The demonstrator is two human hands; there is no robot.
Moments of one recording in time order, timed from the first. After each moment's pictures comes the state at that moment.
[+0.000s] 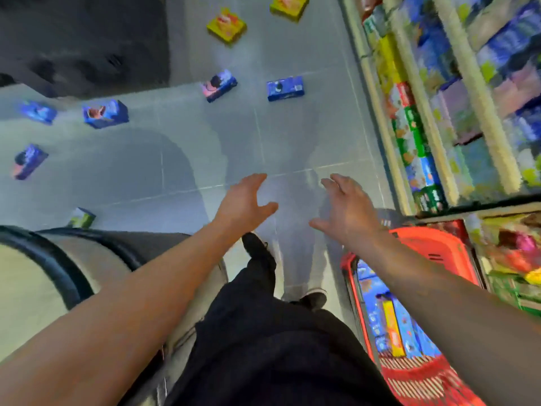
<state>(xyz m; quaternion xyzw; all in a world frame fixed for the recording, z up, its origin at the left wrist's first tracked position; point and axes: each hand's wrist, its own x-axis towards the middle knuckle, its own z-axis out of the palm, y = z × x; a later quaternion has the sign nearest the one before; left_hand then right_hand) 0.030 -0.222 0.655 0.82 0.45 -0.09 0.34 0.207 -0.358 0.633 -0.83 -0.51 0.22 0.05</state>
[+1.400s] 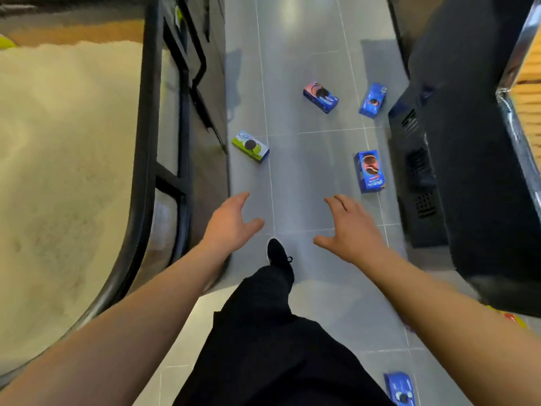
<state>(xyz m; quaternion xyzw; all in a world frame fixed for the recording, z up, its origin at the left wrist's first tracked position) -0.294 0.165 0.654 0.15 0.92 0.24 0.29 -0.172 0.383 0.646 -0.20 -0.94 0.17 -0.20</state>
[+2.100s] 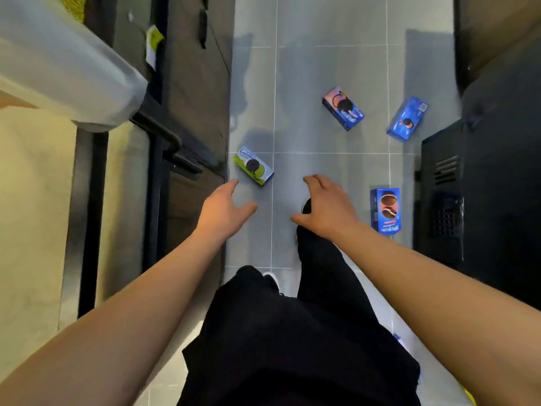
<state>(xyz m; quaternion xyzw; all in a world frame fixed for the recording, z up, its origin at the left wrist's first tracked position) -0.594 0.332 0.603 0.02 0.93 0.23 0.29 -0.525 0.533 0.586 -0.14 -0.93 0.24 -0.25</state>
